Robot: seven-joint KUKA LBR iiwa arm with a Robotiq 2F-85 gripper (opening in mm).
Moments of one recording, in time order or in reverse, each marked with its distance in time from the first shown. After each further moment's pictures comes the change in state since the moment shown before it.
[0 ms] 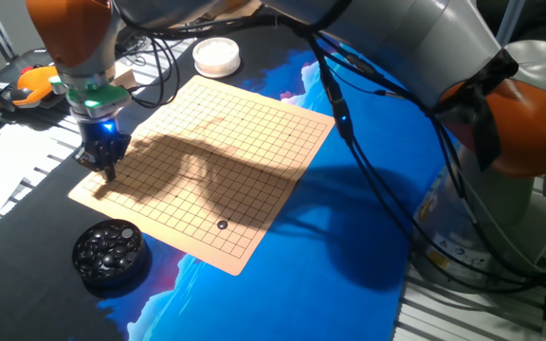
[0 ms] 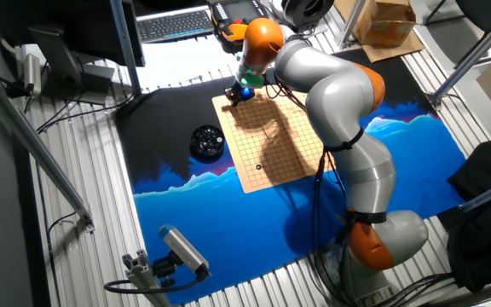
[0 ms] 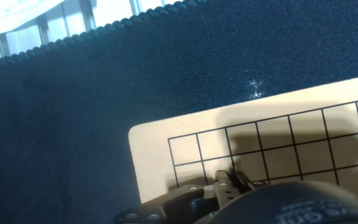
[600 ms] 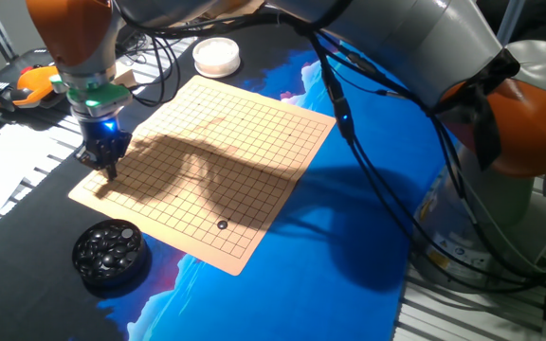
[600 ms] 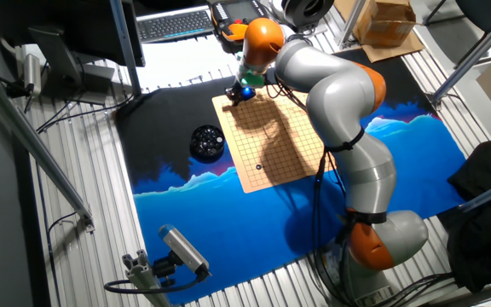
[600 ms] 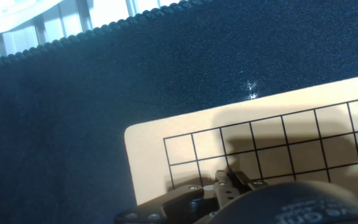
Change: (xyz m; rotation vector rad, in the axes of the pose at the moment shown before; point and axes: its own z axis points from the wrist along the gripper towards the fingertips) arm 0.000 -0.003 -0.002 0.008 -0.005 -0.004
